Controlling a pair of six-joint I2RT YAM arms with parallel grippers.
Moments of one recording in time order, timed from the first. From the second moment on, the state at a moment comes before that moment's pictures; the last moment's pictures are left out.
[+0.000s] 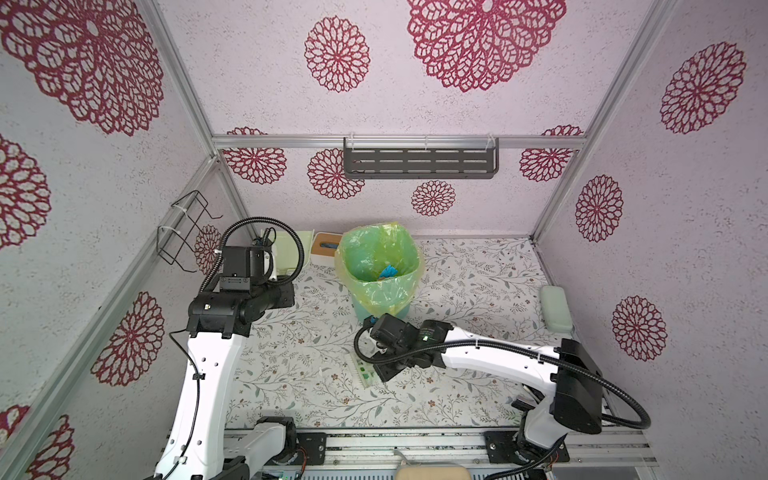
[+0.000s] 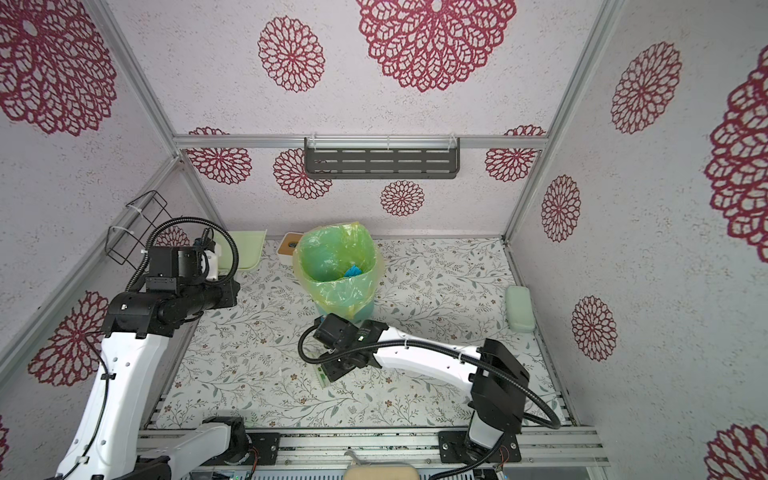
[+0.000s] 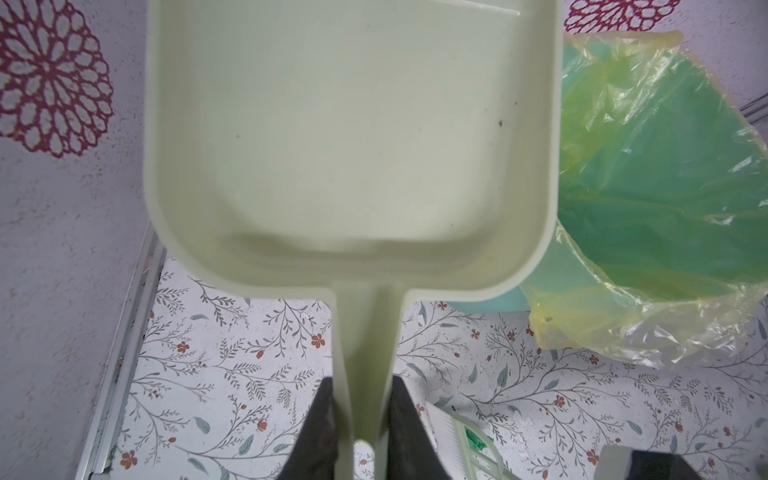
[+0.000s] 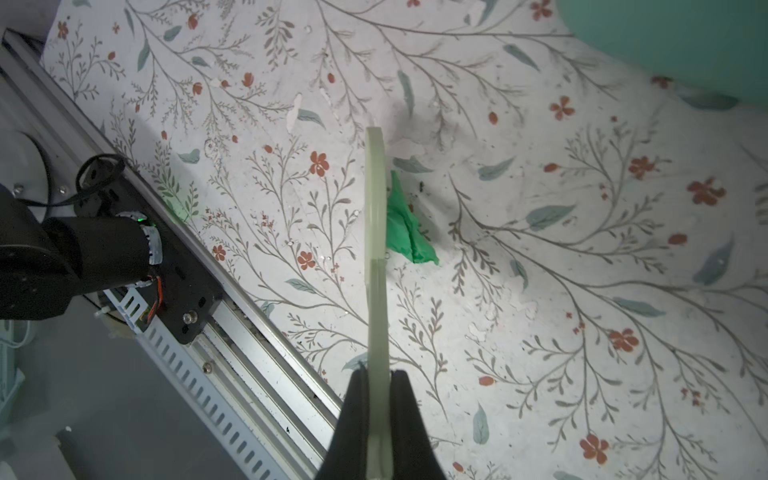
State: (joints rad) left arm -0.06 1.12 1.46 -1.12 0.01 -0.14; right arm 1.15 1.61 1.29 -0.74 -0.07 0.53
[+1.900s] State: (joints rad) left arm -1.12 1.50 1.16 -1.14 -0.04 -0.34; right arm 0.68 1.33 1.29 -1.30 0.18 0.37
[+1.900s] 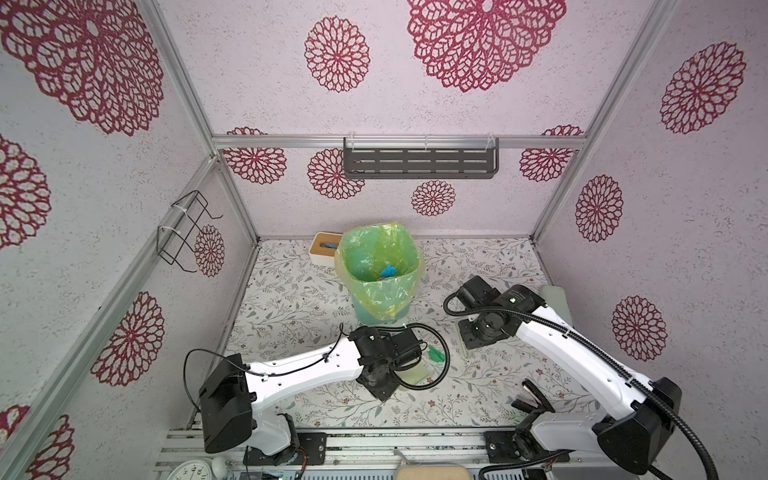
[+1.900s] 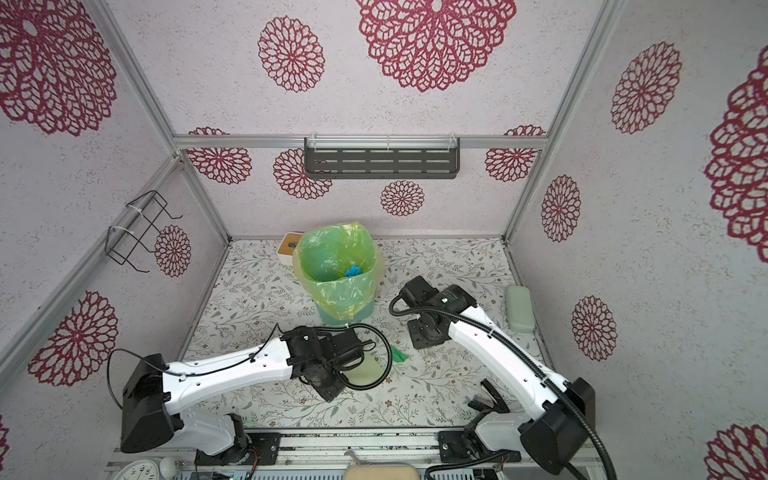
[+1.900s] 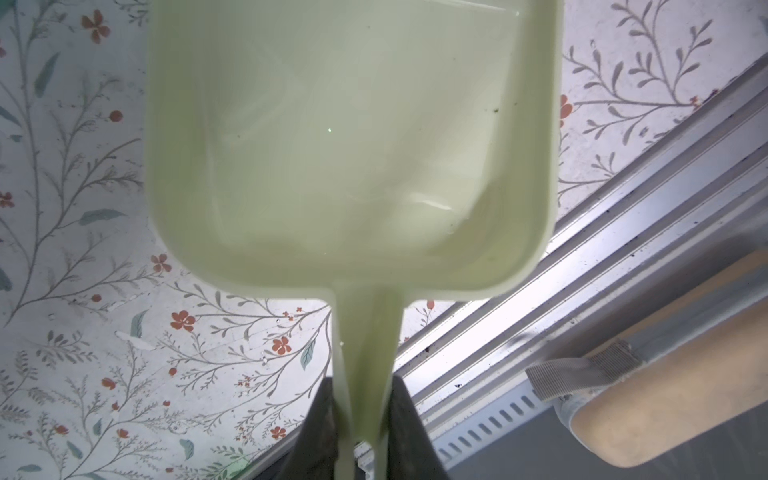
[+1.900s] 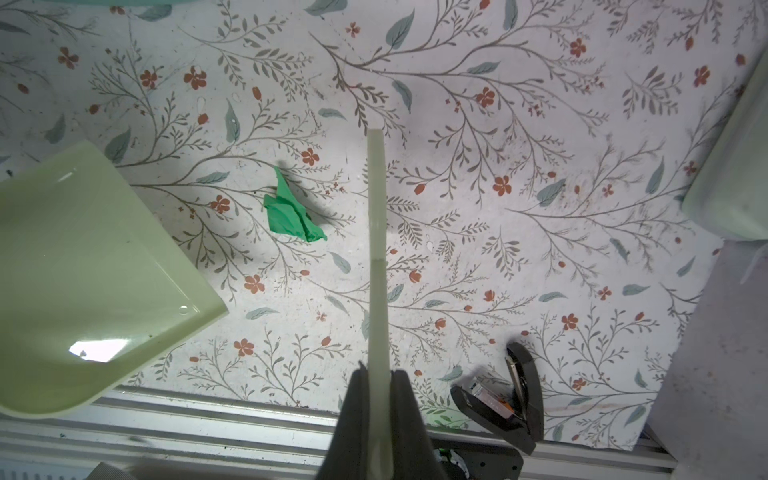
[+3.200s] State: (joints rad) left arm -1.02 1.66 1.14 -0.99 0.02 -0.11; right arm 0.78 1.55 1.38 -1.31 0.18 0.28
